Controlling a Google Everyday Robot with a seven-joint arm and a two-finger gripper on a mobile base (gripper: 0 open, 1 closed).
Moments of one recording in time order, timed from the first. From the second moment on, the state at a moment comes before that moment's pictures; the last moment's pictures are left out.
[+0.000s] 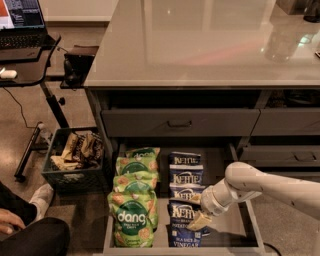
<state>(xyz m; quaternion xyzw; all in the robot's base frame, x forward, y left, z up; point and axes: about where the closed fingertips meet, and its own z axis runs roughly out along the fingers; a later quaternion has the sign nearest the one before) 0.447 -0.130 0.417 -0.63 0.71 0.28 0.16</state>
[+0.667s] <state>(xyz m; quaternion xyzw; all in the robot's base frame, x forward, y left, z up) 0.447 -0.130 0.417 -0.63 0.71 0.28 0.16</state>
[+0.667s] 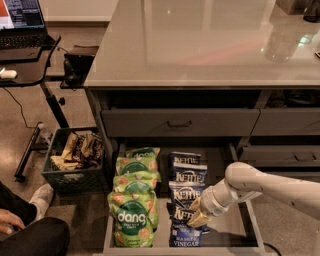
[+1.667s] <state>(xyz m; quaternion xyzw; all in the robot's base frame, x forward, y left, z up) 0.434 -0.118 0.441 -0.63 0.71 0.27 0.16</state>
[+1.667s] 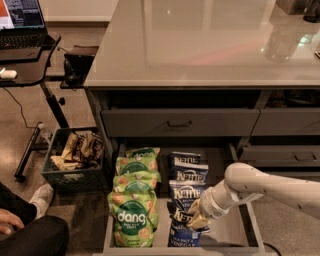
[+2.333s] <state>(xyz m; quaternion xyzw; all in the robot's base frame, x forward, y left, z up) 0.426 -0.094 0.509 -0.65 0.70 0.24 0.16</state>
